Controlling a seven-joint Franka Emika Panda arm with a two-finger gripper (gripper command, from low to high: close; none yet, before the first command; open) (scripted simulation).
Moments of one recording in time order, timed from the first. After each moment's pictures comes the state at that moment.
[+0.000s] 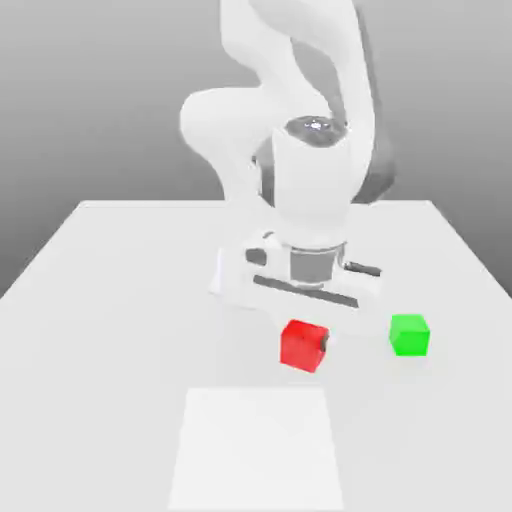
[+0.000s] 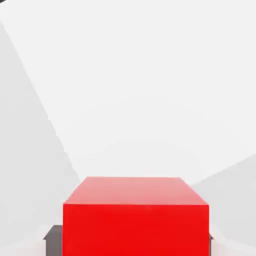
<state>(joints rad) 0.21 -0.21 0.24 -2.96 0.16 2.76 1.50</state>
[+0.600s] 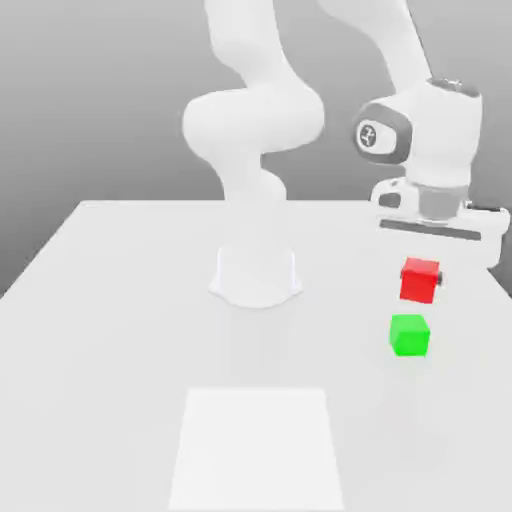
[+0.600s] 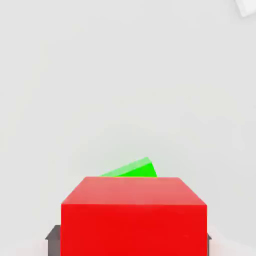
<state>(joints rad) 0.48 -0.29 0.55 -2.97 0.30 2.72 1.89</state>
